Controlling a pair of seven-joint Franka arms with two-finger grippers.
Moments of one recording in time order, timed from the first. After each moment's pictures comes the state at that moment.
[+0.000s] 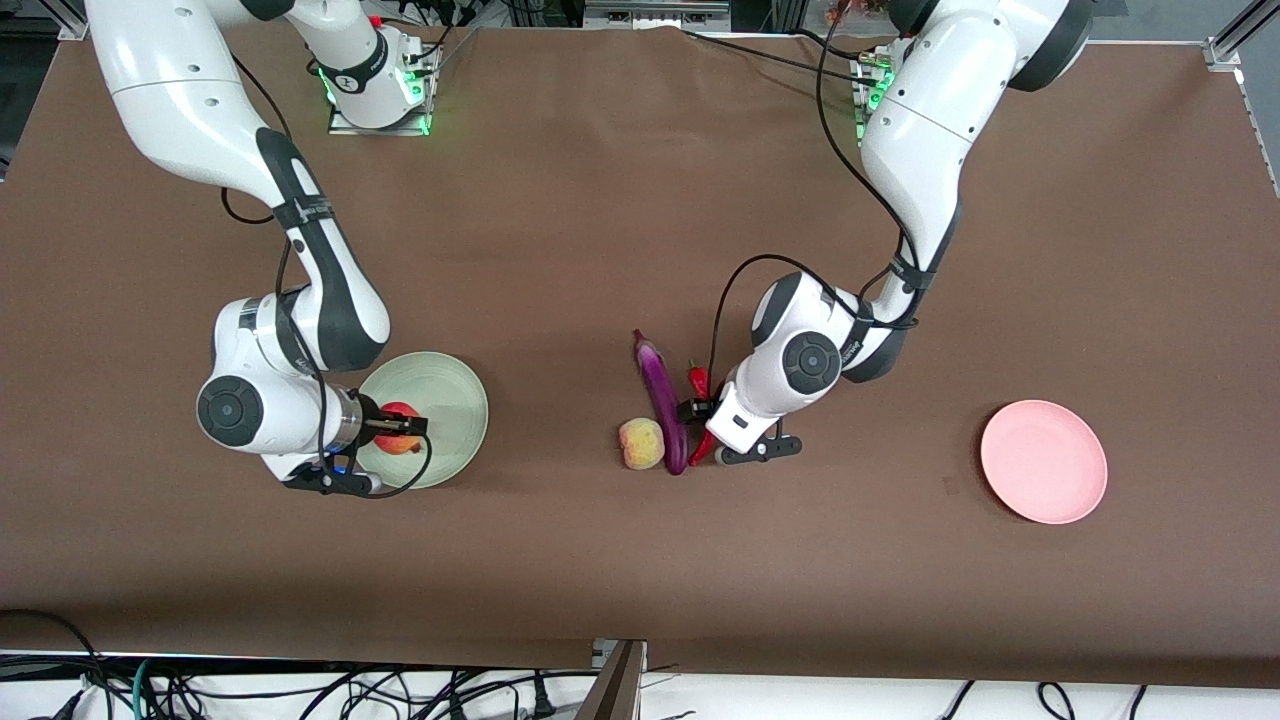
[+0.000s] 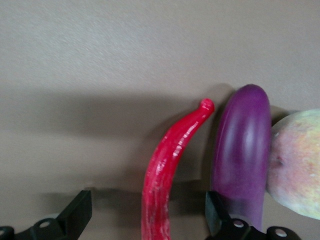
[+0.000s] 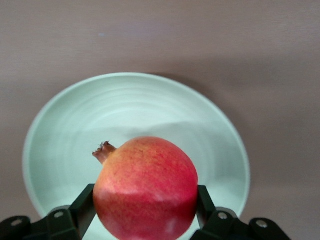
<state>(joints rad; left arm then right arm) -0.42 0.89 -0.12 -1.43 -0.21 2.36 -0.55 0.13 0.75 0.07 -1.43 0.03 2.03 0.26</state>
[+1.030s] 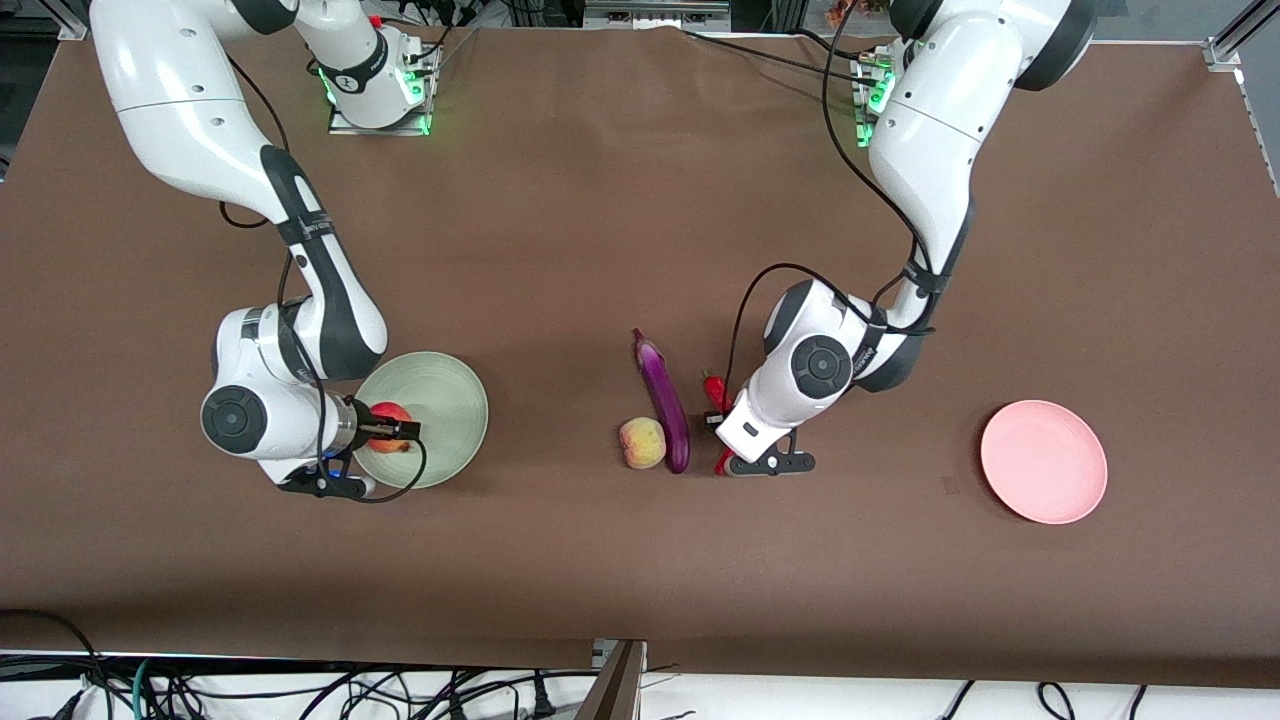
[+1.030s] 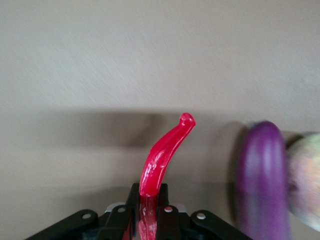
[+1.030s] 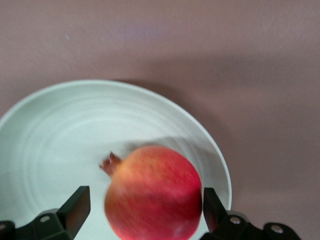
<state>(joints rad) -0.40 0.88 -0.08 -1.39 -0.11 2.36 -0.42 0.12 0.77 0.06 -1.41 0.02 2.05 0.25</state>
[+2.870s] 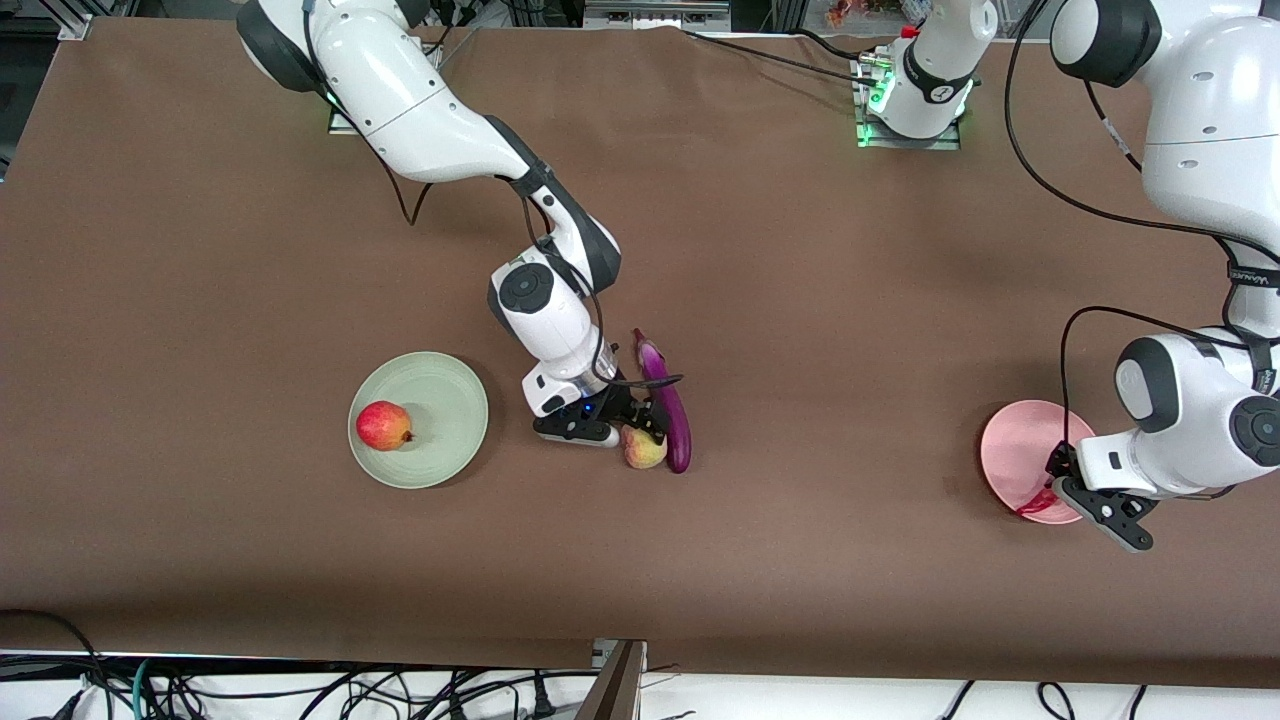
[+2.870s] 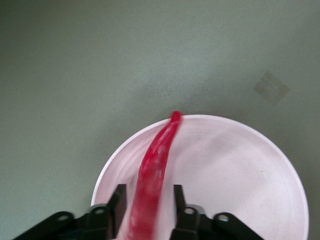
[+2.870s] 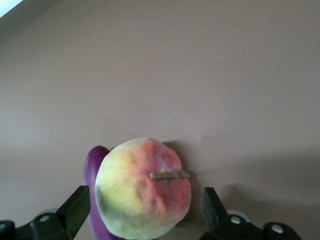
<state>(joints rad) 0.20 0.85 -0.03 -1.35 0.05 2.26 0.90 0.58 0.96 0.10 -1.36 0.02 2.82 0.85</state>
